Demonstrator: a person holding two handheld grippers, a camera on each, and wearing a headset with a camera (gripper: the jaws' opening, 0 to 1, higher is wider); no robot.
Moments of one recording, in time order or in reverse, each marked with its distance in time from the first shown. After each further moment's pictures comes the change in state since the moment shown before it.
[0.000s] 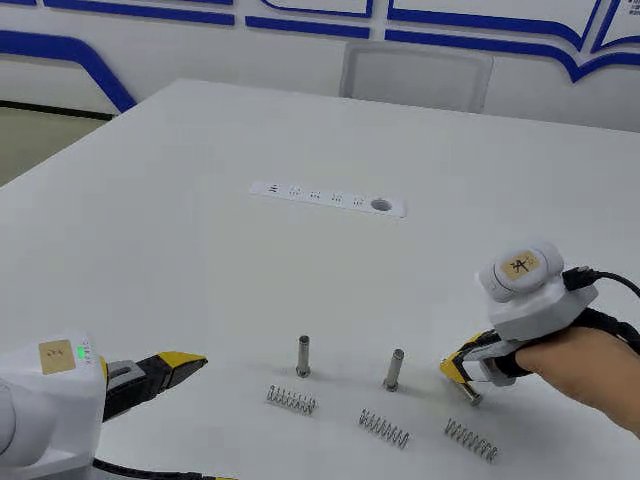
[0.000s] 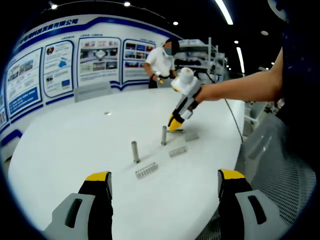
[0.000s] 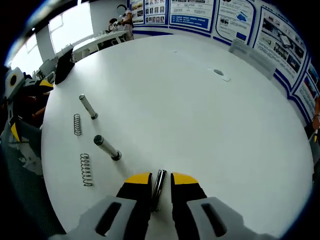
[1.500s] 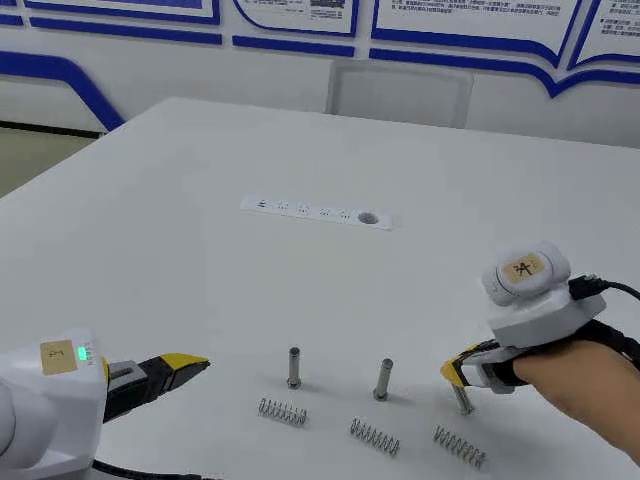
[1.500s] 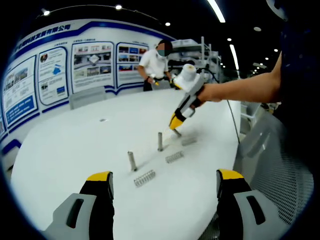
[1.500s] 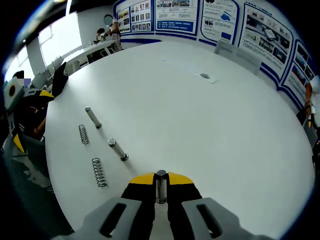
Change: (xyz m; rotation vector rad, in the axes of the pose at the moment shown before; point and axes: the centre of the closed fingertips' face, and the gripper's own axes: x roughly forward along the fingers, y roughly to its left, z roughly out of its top) left arm 0.003 -0.007 0.016 0.061 -0.009 -0.031; right arm -0.043 0.008 -0.003 0.099 -0.081 -0.066
